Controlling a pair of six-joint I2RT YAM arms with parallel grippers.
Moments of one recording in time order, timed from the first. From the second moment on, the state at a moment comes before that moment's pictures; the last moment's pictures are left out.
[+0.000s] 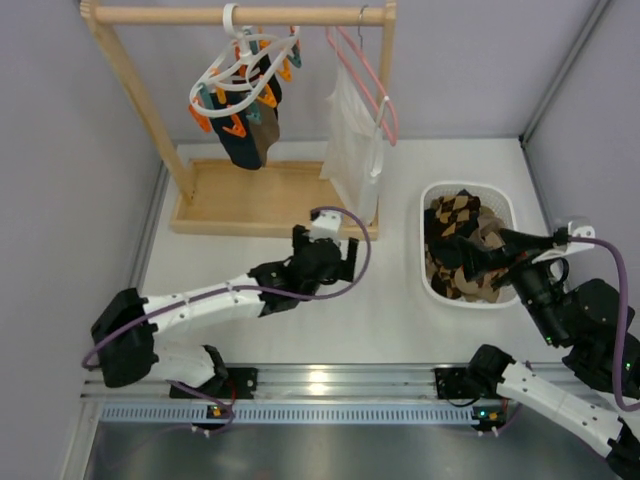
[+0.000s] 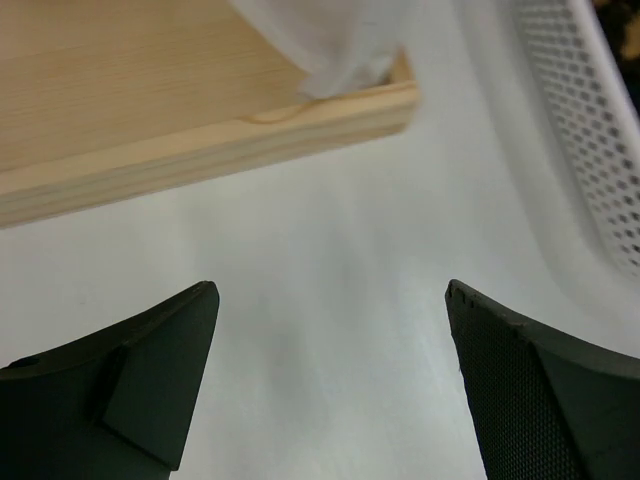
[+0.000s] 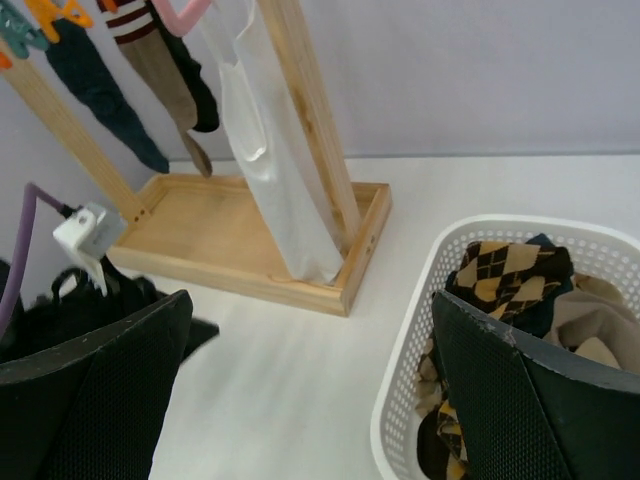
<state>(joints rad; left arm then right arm) -1.09 1.38 0.93 -0.11 -0.59 -0.43 0.88 0.33 0.97 -0.55 0.56 0.22</state>
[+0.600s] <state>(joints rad) -0.38 1.39 0.95 -0.05 -0.66 -0.53 0.88 0.51 0.86 -0.34 0.31 0.23</state>
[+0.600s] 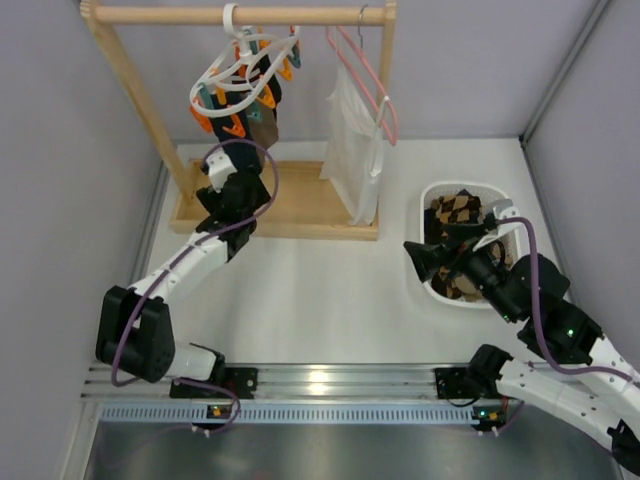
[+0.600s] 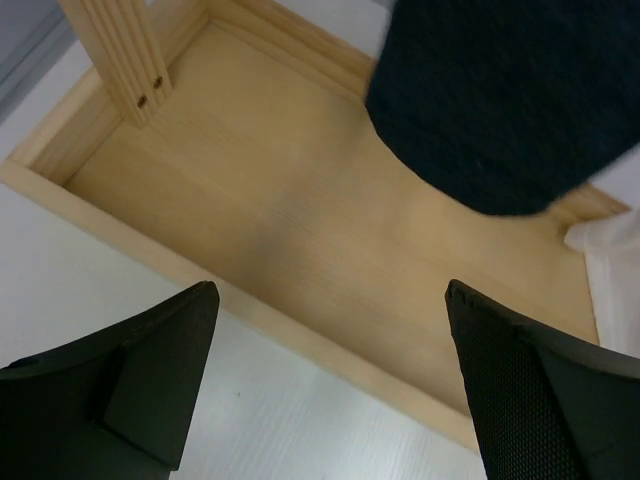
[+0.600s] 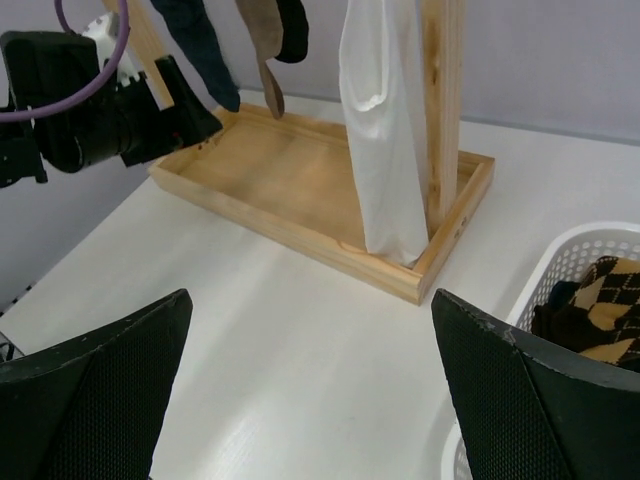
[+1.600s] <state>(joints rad) 0.35 1.66 0.95 1.01 0.96 -0.67 0.88 0.52 0.80 -0.31 0.01 0.08</state>
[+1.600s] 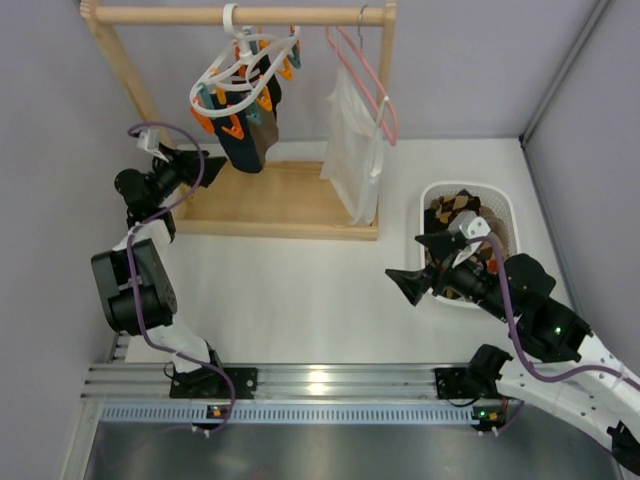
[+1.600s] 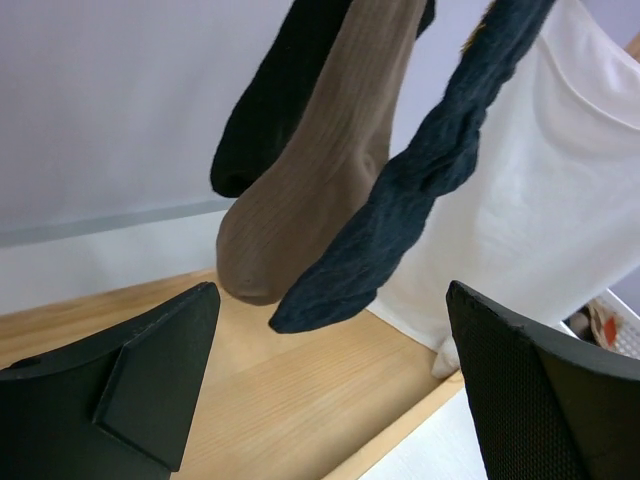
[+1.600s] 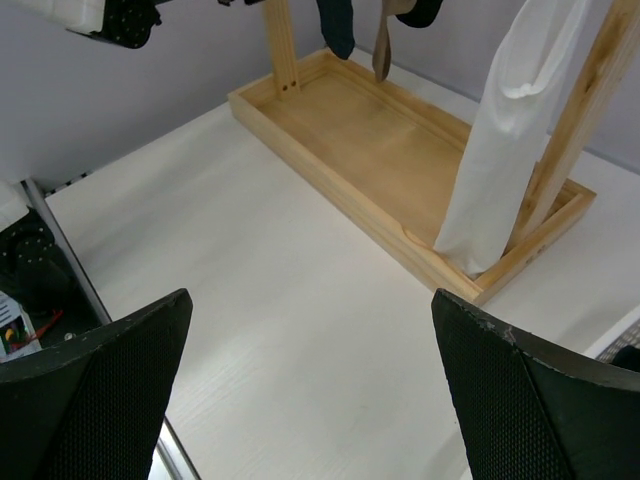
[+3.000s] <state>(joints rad) 0.19 1.65 0.90 1.02 0.70 -0.64 0.88 0.59 0.78 -0.30 -0.08 0.07</state>
